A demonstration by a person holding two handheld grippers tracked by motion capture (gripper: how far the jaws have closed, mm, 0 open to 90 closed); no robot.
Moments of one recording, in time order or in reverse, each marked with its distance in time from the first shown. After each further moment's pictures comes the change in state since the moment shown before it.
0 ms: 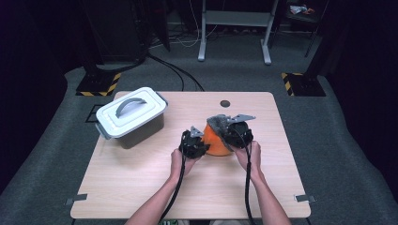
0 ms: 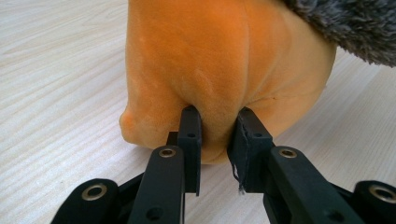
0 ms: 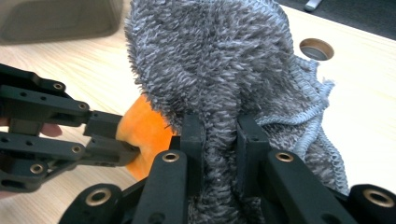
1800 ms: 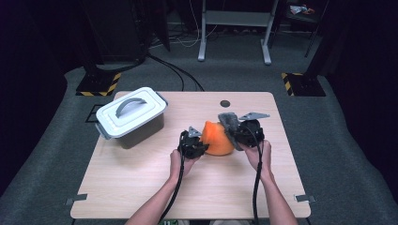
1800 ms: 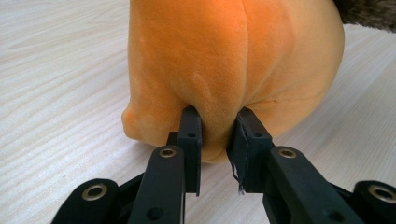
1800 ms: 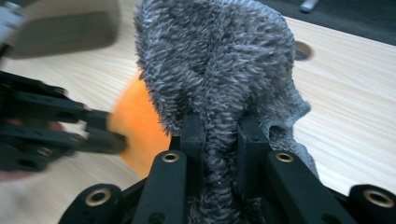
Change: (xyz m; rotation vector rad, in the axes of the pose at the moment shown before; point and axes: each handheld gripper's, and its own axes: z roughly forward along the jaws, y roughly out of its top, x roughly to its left) left arm 0.002 -0.003 -0.003 -0.017 0.001 -0.031; right arm -0.018 0.002 -0.028 -0.020 0.014 0.051
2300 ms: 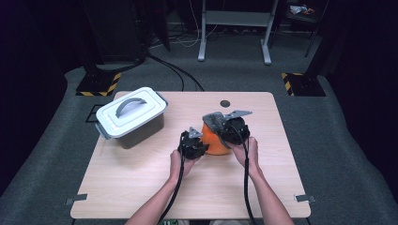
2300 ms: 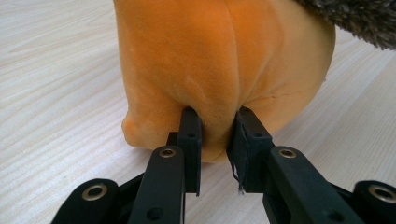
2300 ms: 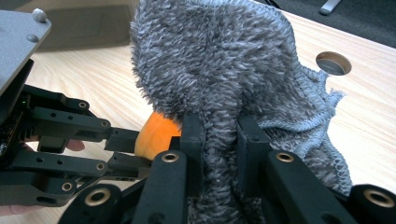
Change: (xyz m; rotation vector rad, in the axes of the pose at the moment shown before) left arm -0.003 -0.001 0.000 -0.007 0.004 0.016; right arm 0.026 0.015 0.028 0.026 0.034 -0.061
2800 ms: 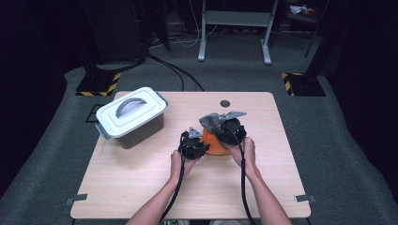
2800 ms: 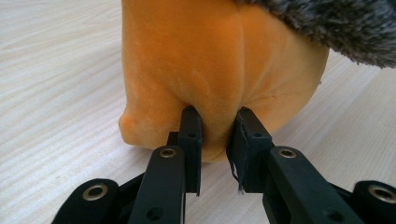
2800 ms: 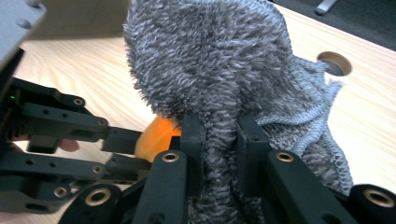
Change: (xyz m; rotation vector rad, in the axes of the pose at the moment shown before) left arm 0.001 -0.001 0.001 -0.001 -0.012 -0.018; right arm 0.008 0.000 0.008 0.022 -0.029 -0.035
